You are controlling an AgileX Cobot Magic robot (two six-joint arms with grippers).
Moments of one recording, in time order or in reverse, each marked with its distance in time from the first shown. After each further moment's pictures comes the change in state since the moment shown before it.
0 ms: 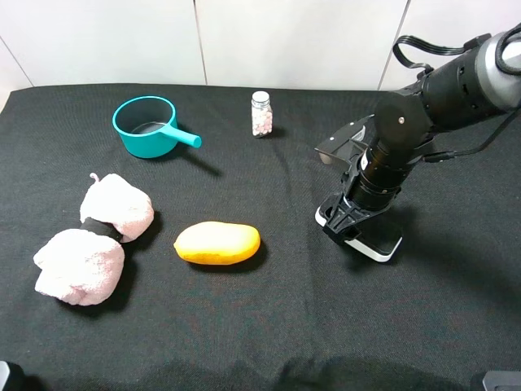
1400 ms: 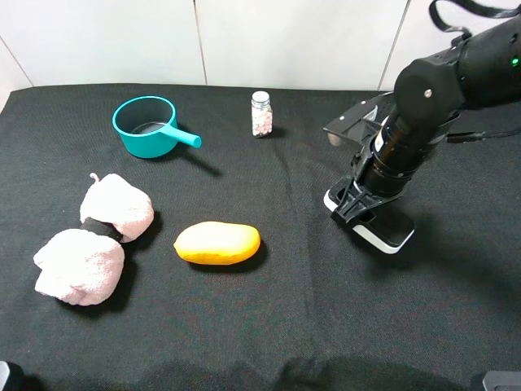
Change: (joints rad) left arm 0.000 0.000 0.000 0.000 0.000 0.000; right arm 0.000 -0.149 0.000 0.000 0.111 0.000
